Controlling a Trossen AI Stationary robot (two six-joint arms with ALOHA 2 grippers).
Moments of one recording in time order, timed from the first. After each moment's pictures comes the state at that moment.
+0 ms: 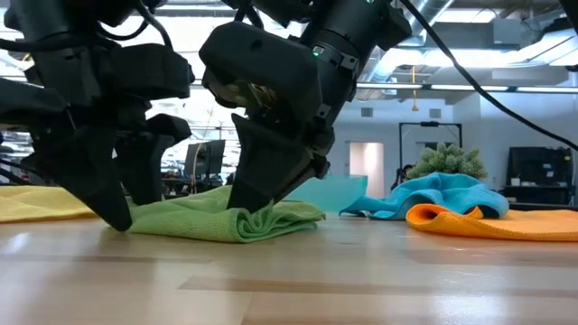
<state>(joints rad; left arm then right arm) -0.45 1.68 0.82 -0.28 -0.21 -0.23 0.34 2.23 1.56 -0.42 0.01 0.46</state>
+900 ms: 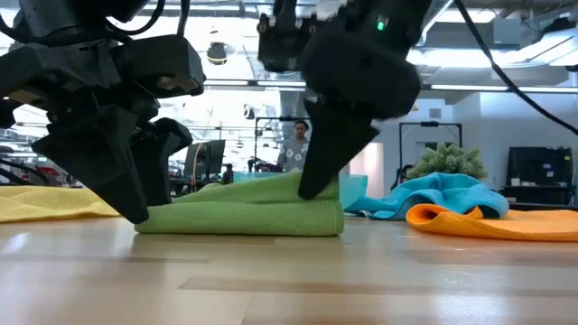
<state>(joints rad) -0.45 1.69 0.81 -0.18 -0.16 -0.37 0.39 2.10 1.51 -0.64 0.29 0.36</state>
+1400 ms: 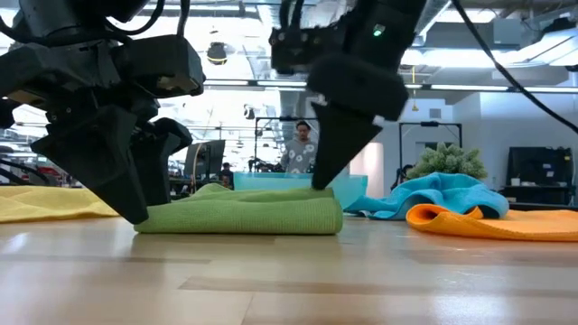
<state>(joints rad) -0.45 1.69 0.81 -0.18 -0.16 -0.37 0.36 2.06 1.52 -0.77 0.37 0.36</state>
